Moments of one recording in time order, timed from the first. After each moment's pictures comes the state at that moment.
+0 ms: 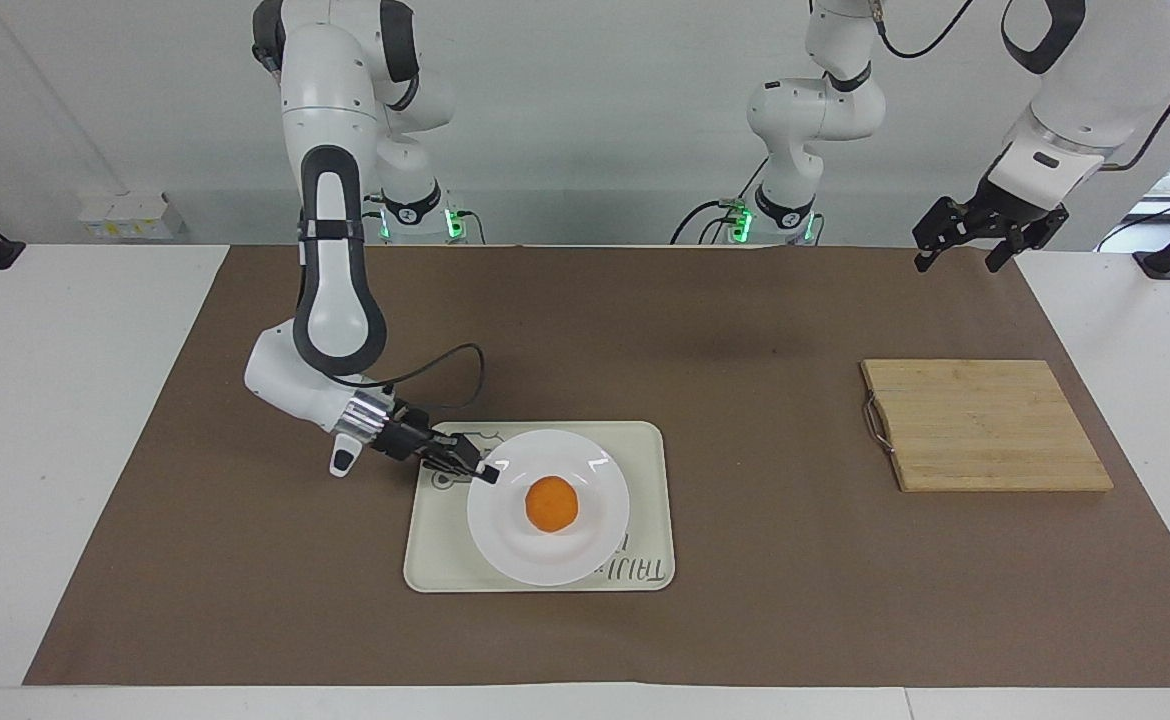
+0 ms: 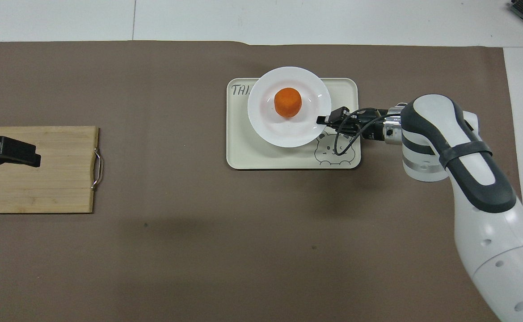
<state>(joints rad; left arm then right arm) -0.10 -0.05 0.06 -1.62 -0.03 1.53 0.00 0.21 0.51 -0.12 -1.80 1.37 2.17 -0.49</state>
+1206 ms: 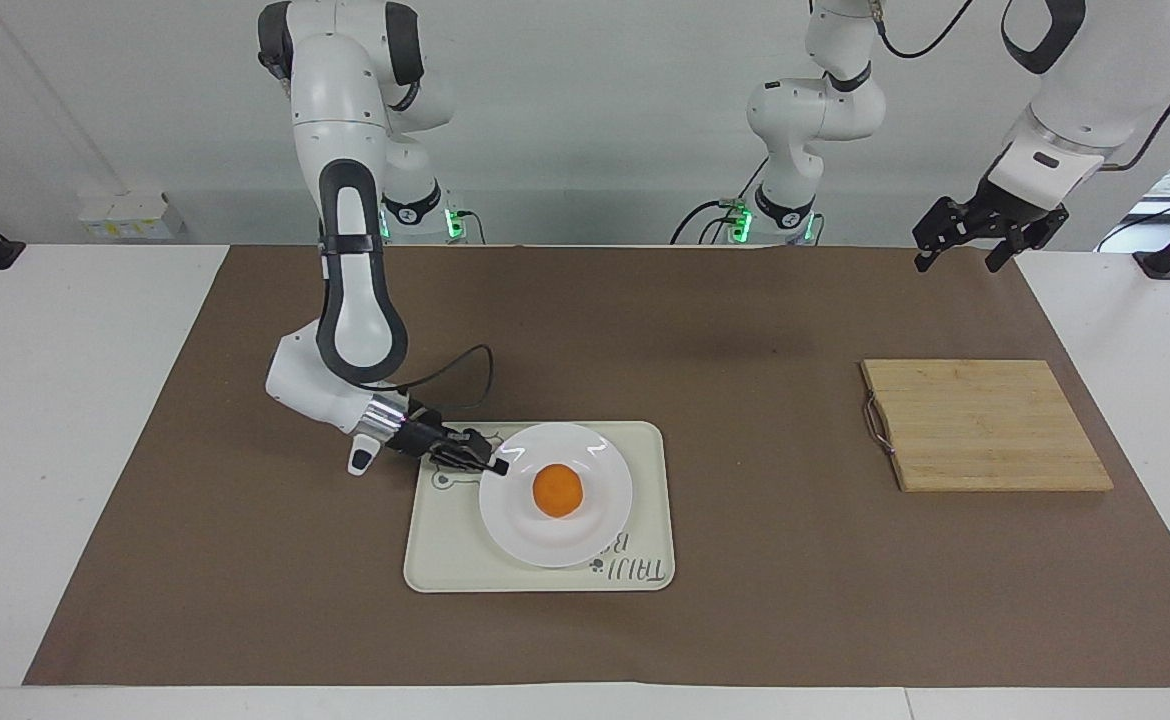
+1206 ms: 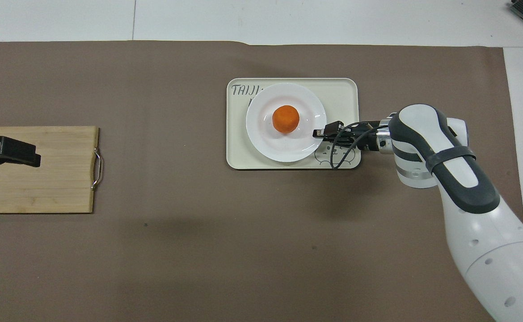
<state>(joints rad) -0.10 -0.05 0.06 -1.62 -0.03 1.53 0.00 0.21 0.52 -0.13 -1.86 1.32 2.17 -0.53</state>
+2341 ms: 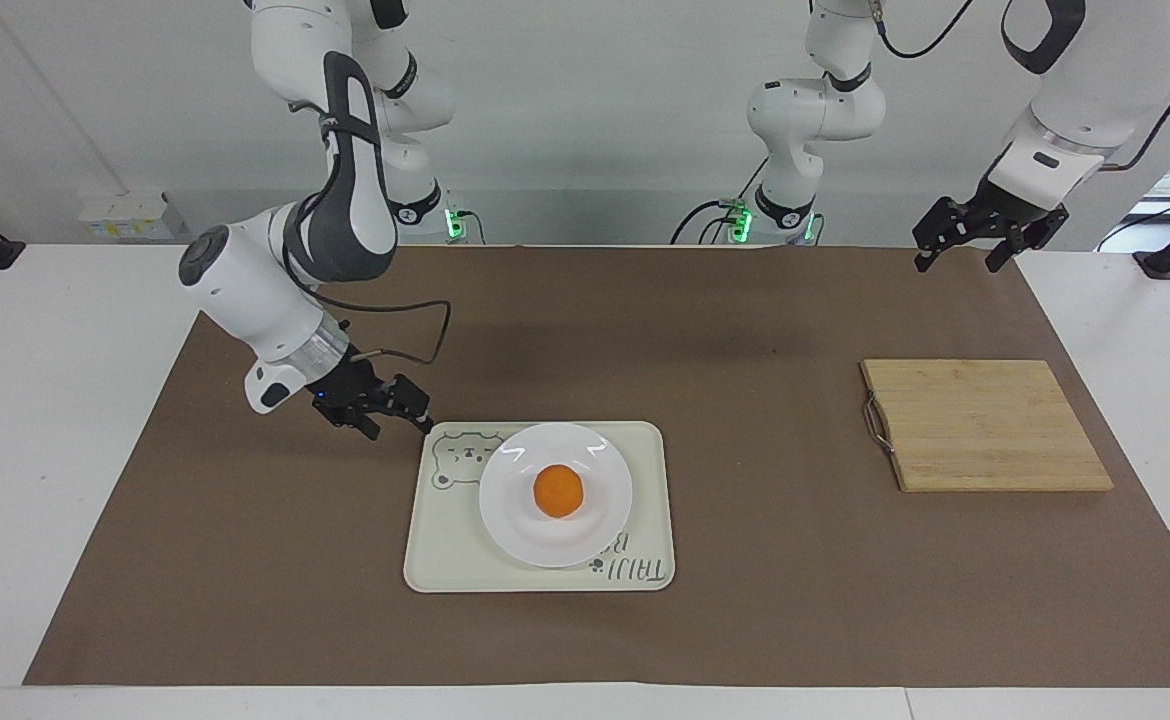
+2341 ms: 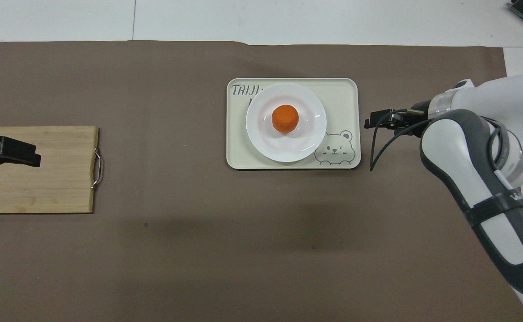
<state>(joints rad) -0.10 -0.05 0.06 -1.62 -0.03 1.53 0.00 0.18 0.23 -0.15 -1.84 0.44 2.16 -0.07</state>
